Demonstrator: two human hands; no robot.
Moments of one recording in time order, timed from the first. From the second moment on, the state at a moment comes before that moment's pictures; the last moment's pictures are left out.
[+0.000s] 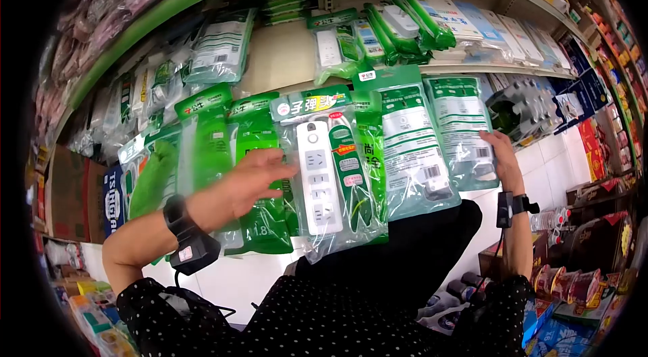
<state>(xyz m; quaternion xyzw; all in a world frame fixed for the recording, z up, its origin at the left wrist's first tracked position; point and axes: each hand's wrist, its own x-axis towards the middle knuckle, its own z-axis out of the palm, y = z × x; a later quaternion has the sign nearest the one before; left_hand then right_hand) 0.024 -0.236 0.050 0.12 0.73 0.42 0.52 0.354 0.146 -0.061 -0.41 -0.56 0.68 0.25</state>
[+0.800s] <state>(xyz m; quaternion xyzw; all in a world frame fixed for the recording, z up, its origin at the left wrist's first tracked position) 0.053 -0.076 0.080 0.40 0.47 0.61 0.50 0.173 0.038 0.071 -0.23 -0.76 0.49 0.36</state>
